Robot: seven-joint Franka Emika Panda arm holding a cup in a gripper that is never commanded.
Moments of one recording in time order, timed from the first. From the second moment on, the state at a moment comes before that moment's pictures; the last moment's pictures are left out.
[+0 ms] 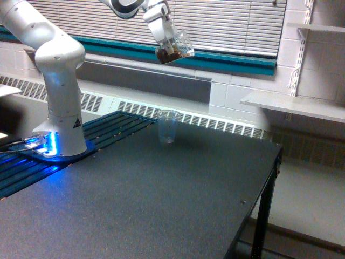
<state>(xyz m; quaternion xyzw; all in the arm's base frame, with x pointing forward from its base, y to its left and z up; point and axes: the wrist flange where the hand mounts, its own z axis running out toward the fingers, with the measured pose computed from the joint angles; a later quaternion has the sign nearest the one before) 0.244 0.228 0.466 -0.93 0.28 -0.19 0.14</state>
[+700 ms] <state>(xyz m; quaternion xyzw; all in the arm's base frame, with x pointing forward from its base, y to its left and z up) 0.239 0.252 0.429 -0.92 0.36 -0.08 0.17</state>
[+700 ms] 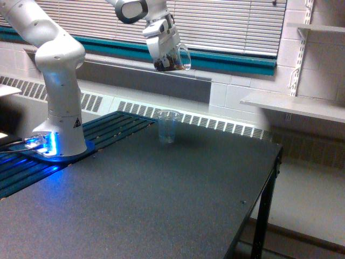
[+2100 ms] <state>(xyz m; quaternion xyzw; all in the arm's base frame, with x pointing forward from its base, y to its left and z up) 0.212 0.291 0.412 -0.90 0.40 -0.01 0.16</state>
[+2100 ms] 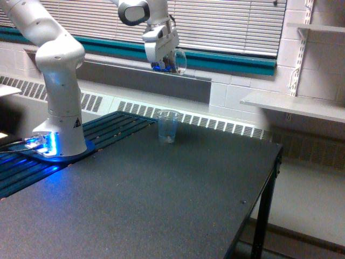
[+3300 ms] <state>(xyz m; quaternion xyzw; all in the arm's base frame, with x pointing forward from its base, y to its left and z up) 0.193 0.283 0.369 -0.87 0.47 0.05 0.16</state>
